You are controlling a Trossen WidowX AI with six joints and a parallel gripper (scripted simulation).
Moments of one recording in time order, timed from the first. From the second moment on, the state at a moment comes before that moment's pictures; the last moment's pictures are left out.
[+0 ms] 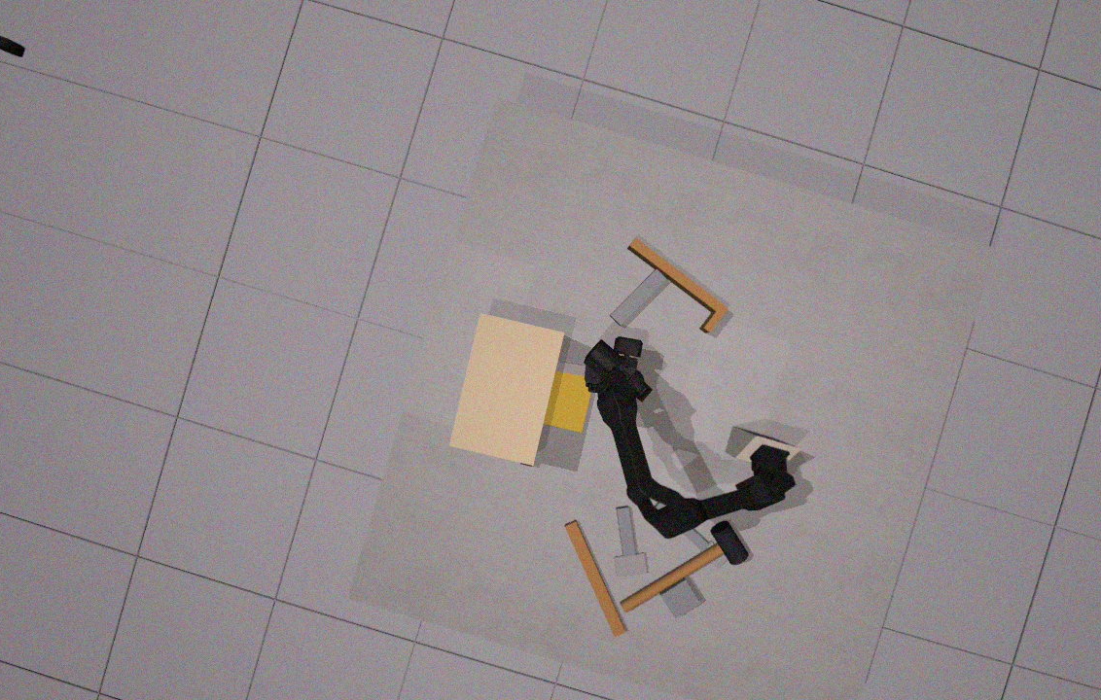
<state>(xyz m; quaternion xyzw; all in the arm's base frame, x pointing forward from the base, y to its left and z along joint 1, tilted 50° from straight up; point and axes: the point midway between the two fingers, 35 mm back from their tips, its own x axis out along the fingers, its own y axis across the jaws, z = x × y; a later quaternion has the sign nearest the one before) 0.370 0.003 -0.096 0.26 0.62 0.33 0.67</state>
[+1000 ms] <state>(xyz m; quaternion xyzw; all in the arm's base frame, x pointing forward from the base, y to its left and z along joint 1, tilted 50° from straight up) 0.397 0.004 -0.094 0.26 0.62 0.33 0.67</state>
